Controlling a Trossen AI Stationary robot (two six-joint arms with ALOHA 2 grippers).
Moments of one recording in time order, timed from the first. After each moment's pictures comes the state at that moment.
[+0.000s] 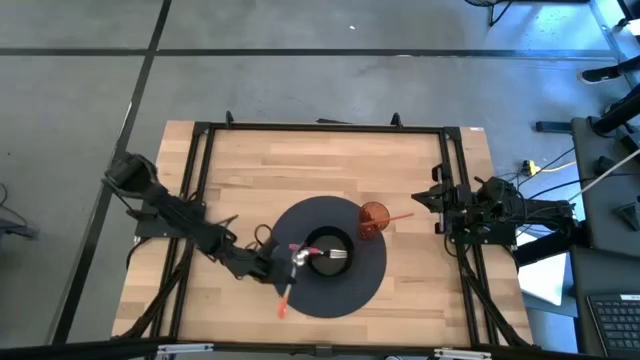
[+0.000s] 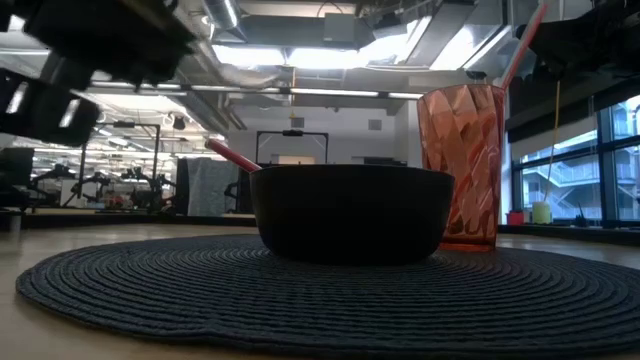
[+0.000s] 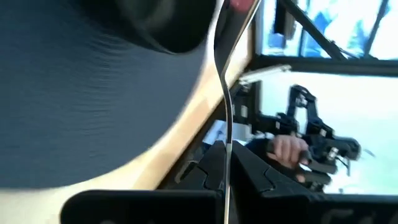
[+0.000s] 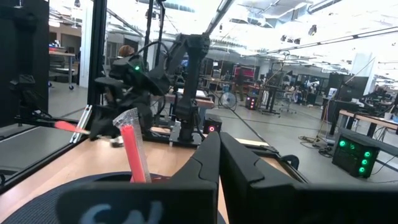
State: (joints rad) left arm -0.58 1.49 0.61 0.49 -0.28 -1.72; right arm -0.01 0.02 0.11 0.09 0.01 -0.16
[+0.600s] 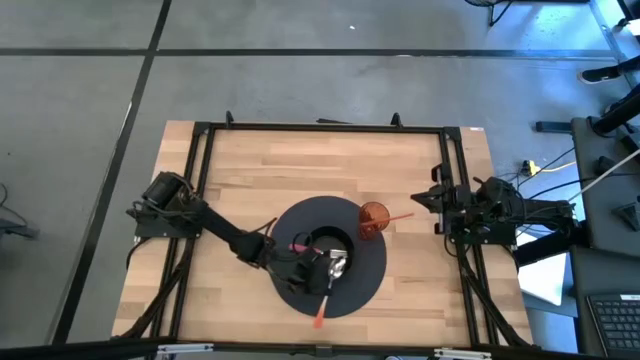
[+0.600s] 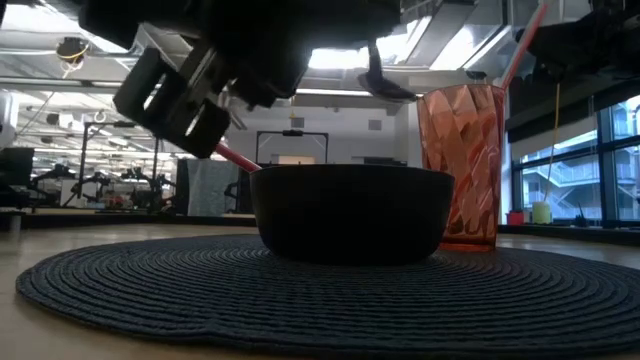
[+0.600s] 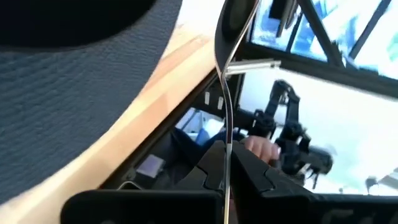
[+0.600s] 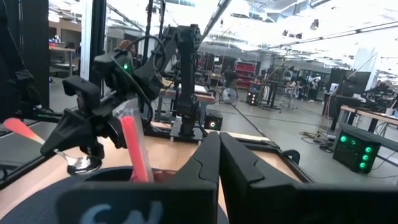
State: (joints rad) left arm -0.44 1.85 0.94 0.58 -0.03 -1.83; right arm -0.01 0.02 0.11 0.07 0.01 -0.16
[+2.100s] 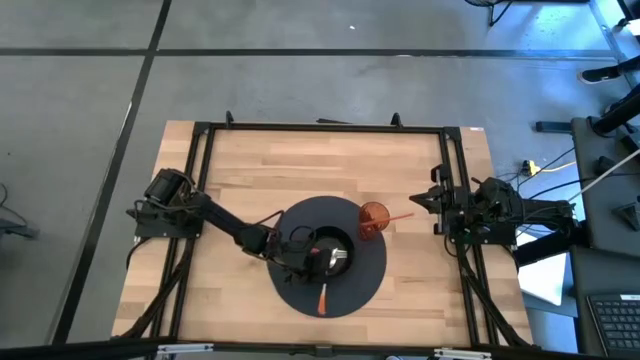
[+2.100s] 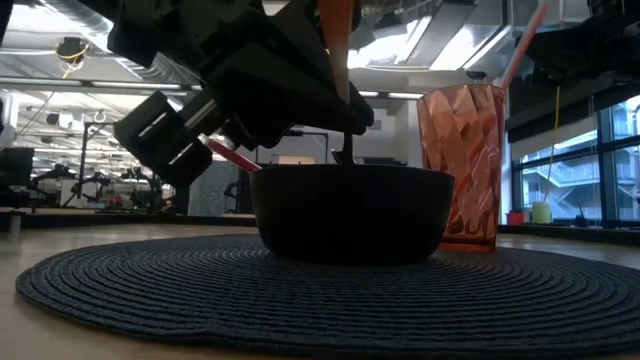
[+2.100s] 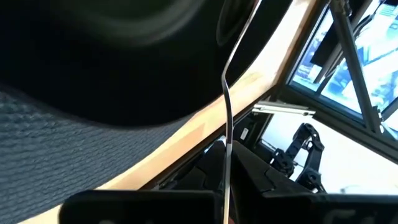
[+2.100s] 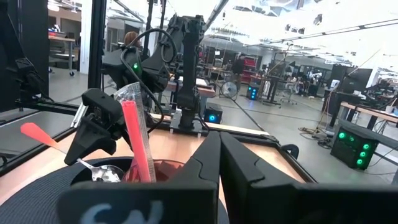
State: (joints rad) left arm -0.36 1.85 0.95 0.39 0.02 -2.00; right arm -0.01 0.02 0.11 0.04 0.01 -0.18
